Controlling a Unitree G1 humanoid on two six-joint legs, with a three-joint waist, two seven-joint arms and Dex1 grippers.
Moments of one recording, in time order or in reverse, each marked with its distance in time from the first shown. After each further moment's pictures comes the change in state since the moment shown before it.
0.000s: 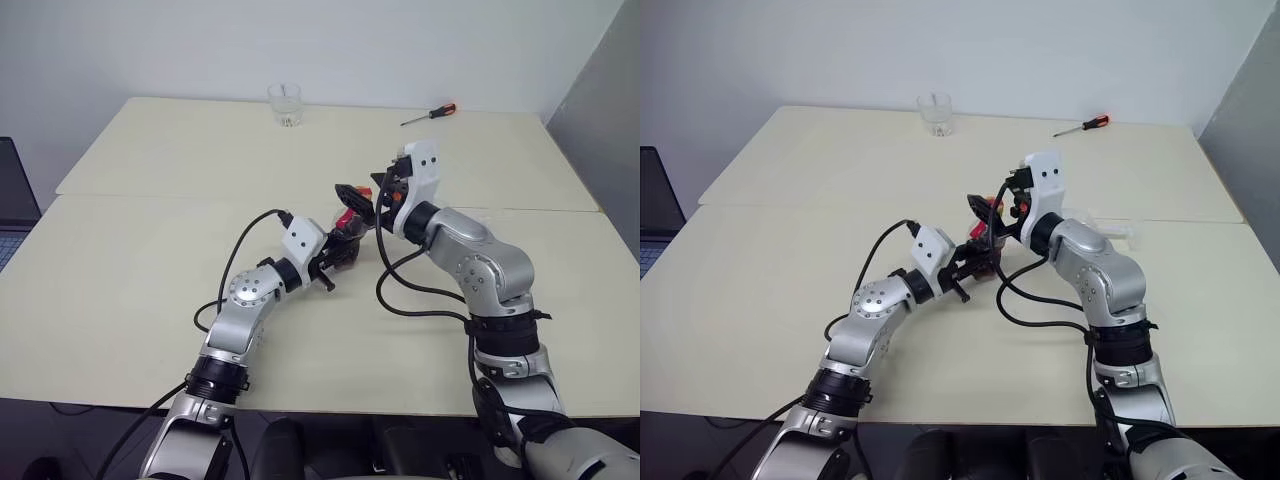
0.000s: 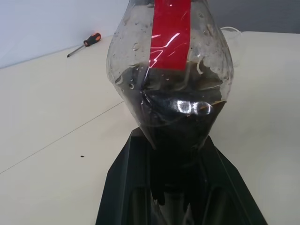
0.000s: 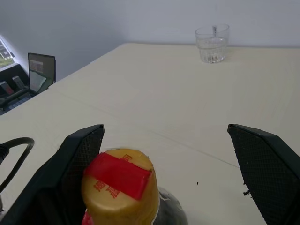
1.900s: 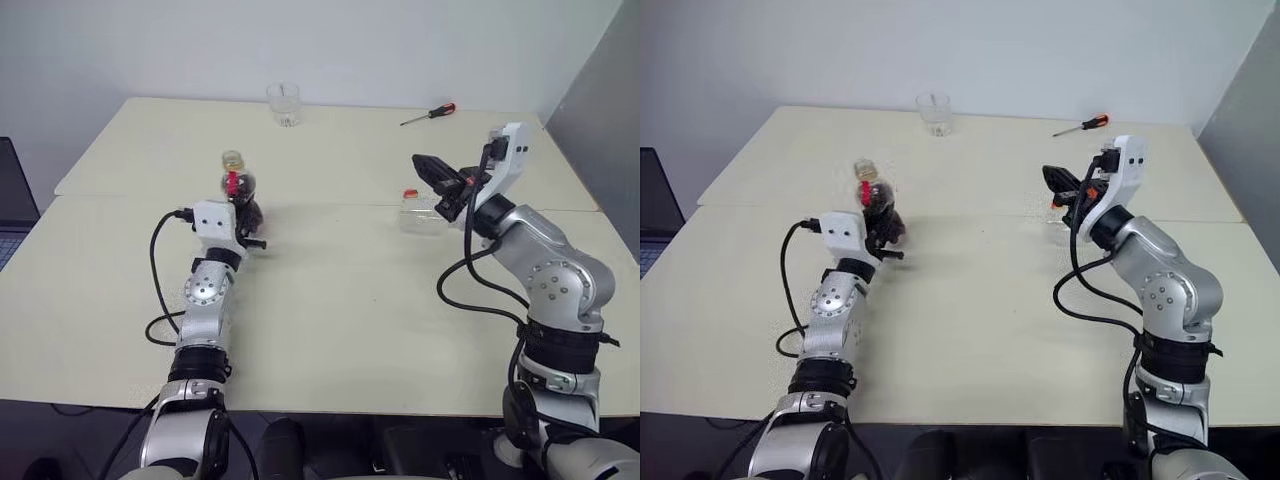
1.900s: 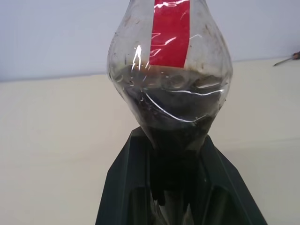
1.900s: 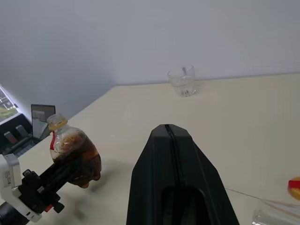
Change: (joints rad) left arm -0.075 0.000 0.352 0.425 0.042 -0.349 0.463; right arm 0.077 -0.128 -0.221 -0.150 0.240 0.057 -0.003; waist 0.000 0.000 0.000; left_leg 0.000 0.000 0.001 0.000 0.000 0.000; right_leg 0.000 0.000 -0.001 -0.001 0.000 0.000
